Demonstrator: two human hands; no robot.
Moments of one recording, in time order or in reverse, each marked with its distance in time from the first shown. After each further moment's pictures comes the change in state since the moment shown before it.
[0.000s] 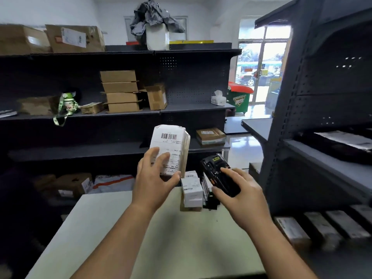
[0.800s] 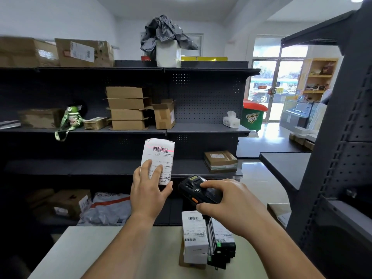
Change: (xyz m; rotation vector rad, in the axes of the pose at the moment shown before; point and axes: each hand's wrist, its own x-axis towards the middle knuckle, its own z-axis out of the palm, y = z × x) left_hand 0.150 -0.084 0.105 0.371 0.169 0.003; right_hand 0.179 -0.042 0.015 -0.190 -0.415 -0.082
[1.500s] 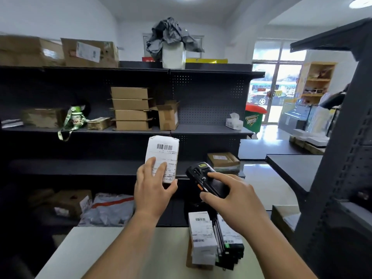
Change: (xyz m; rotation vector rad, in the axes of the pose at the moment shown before) left_hand 0.011 -0.022 -0.023 -0.076 -0.002 -0.028; right_hand 0.012 -0.022 0.035 0.173 0.222 0.010
